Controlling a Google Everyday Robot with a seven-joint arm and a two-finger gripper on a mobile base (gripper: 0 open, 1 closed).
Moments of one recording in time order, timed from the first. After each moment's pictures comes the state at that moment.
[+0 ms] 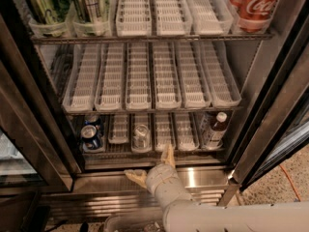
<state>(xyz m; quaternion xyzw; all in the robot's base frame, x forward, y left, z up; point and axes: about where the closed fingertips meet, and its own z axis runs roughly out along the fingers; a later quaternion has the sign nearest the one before) 0.522 0.007 0.637 -0.27 0.76 0.03 0.59</state>
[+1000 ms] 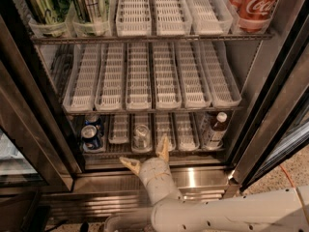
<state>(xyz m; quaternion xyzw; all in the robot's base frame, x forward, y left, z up) 0.563 0.019 0.641 -0.21 0.71 0.01 0.67</state>
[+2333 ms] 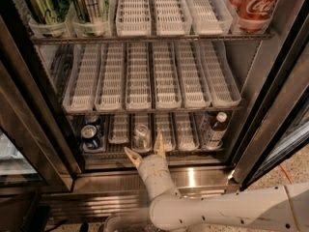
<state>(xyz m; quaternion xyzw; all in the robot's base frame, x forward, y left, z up) 0.586 0.021 0.629 -0.19 0.70 0.02 0.69</state>
